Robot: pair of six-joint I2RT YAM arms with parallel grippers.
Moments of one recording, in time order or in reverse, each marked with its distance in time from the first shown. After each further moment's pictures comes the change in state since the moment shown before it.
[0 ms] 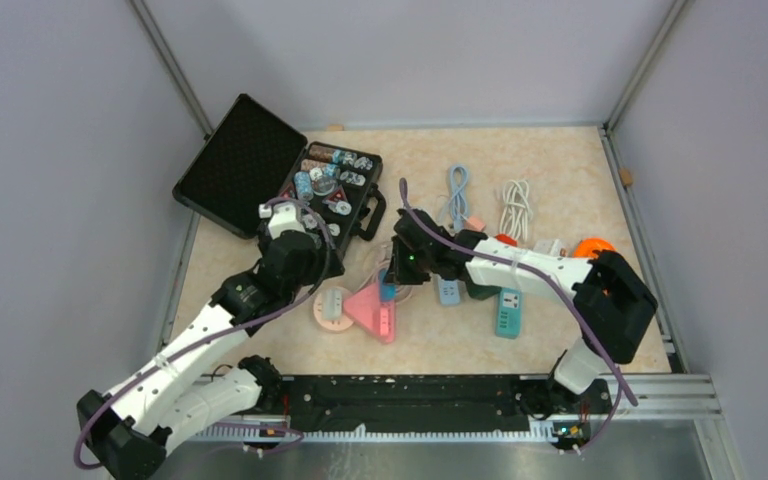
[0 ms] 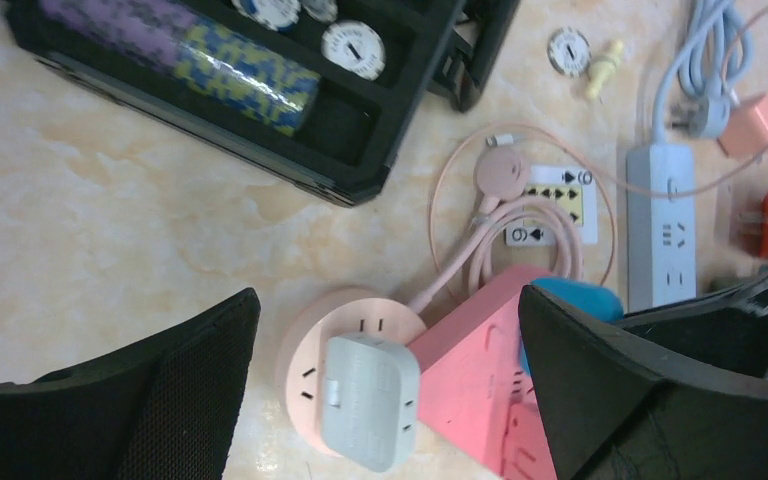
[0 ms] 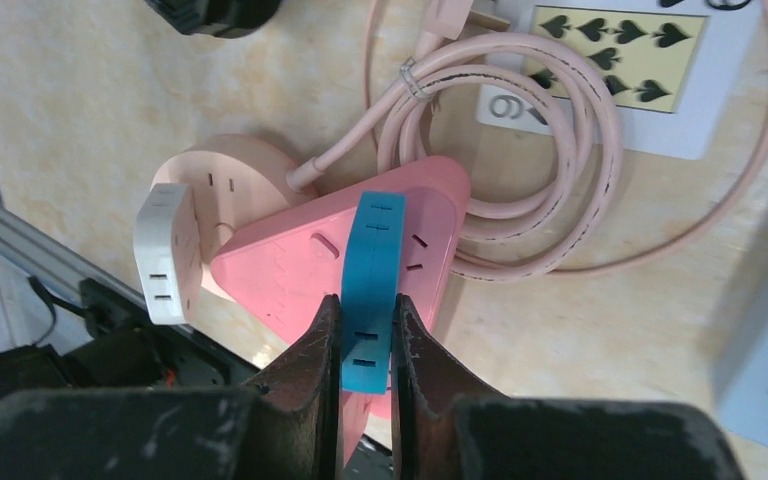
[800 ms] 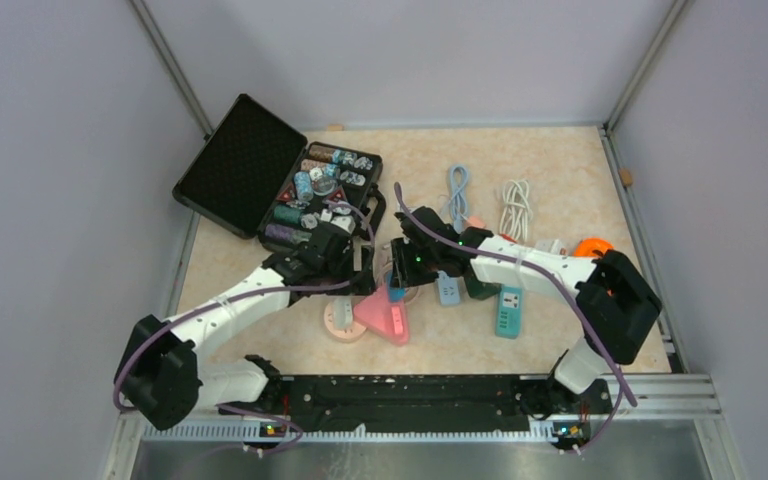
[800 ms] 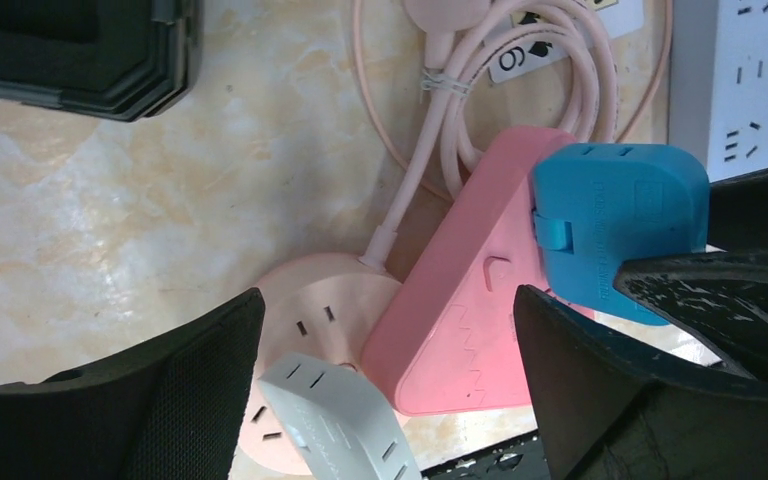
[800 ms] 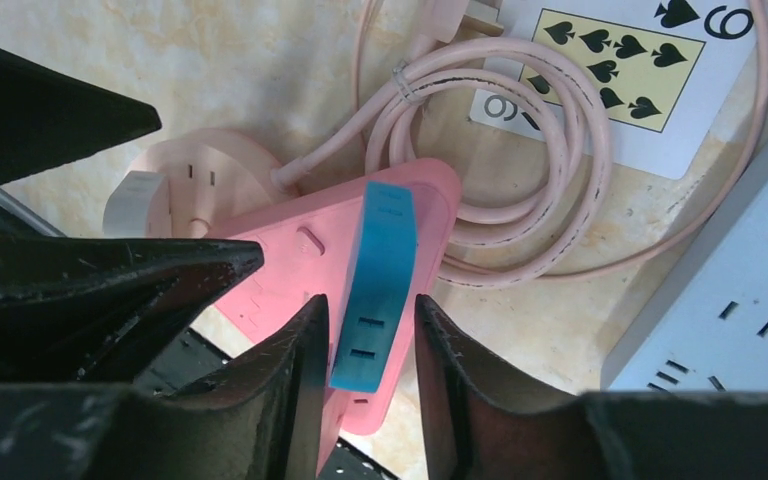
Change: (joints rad) left arm 0.015 0.374 -0.010 0.095 0.439 0.113; right arm -0.054 -0.038 -0.027 -0.053 -0.085 -0.234
